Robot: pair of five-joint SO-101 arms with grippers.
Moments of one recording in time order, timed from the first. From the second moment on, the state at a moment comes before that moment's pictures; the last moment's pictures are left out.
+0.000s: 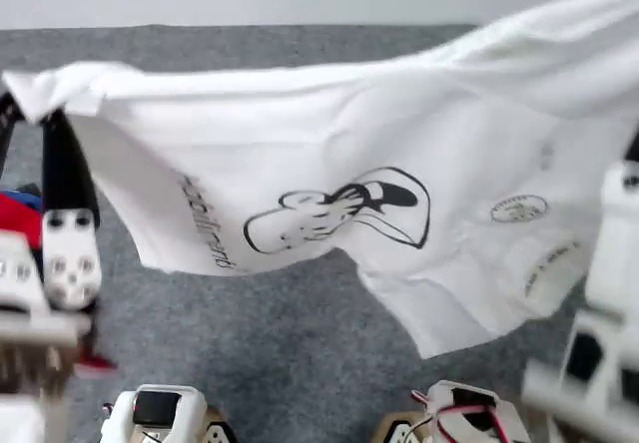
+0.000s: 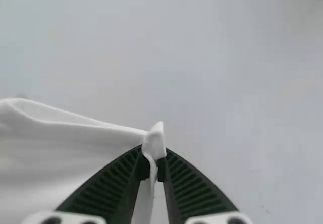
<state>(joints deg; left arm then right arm) -1.6 -56.0 -12.7 74.4 -22.7 10.0 -32.5 -58.5 66.4 41.1</state>
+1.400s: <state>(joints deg) -11.4 -65.5 66.9 36.4 -29.1 -0.3 -23.7 7.6 55.0 44.9</state>
